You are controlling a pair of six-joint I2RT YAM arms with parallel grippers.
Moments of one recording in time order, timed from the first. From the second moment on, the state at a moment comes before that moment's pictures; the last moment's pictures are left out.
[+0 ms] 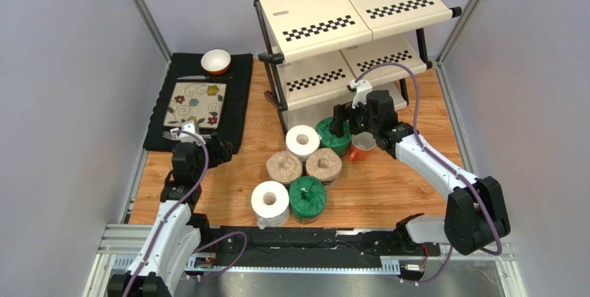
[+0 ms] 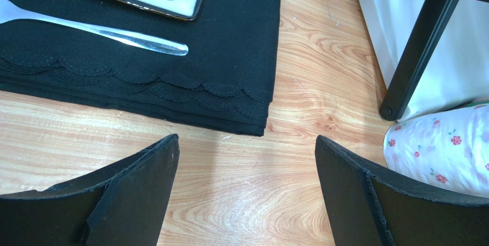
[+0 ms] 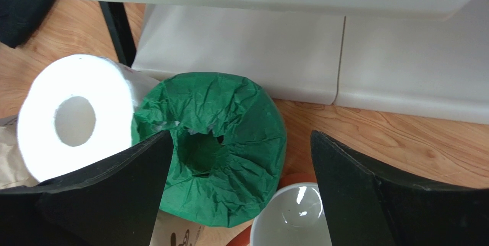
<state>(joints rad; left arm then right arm) -0.03 0.65 0.27 -0.04 0.05 -0.39 0.40 1.31 0.88 -0.11 -0.17 0.09</state>
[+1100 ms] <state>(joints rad) -0.03 0.67 0.27 -0.04 0.07 -0.39 0.44 1.50 0.97 -0.20 -0.09 0.02</state>
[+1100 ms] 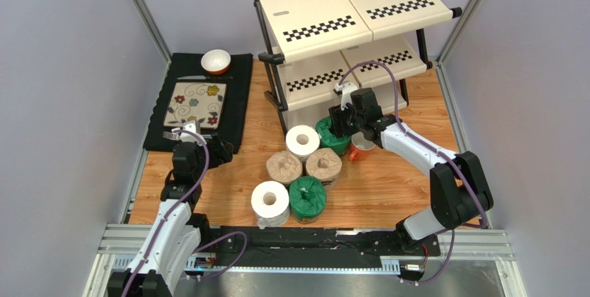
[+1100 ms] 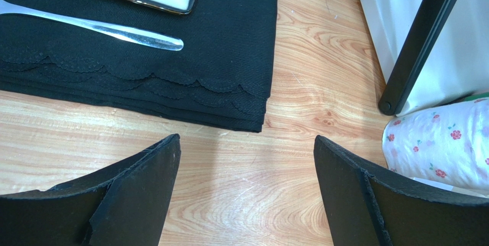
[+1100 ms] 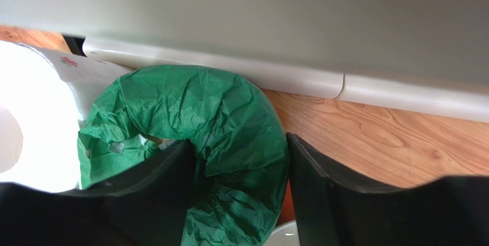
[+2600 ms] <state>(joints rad) -0.03 0.66 0.27 -0.06 0.07 -0.38 0.44 0.96 1.23 -0.50 0.27 0.23</state>
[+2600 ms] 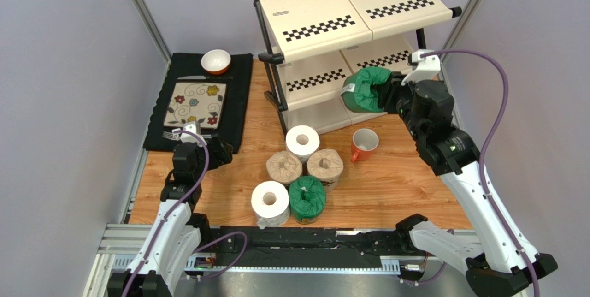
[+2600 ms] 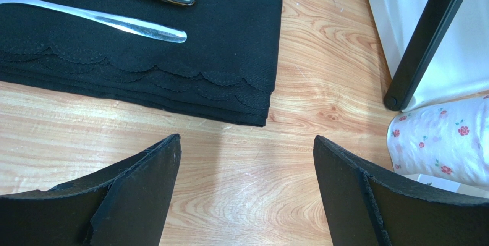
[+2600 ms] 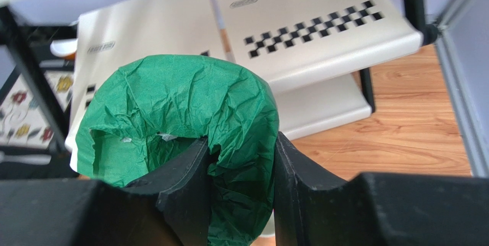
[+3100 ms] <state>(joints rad) -0.03 0.66 0.27 -0.07 0.07 -0.38 0.31 1.20 1.35 -0.46 0.38 0.31</state>
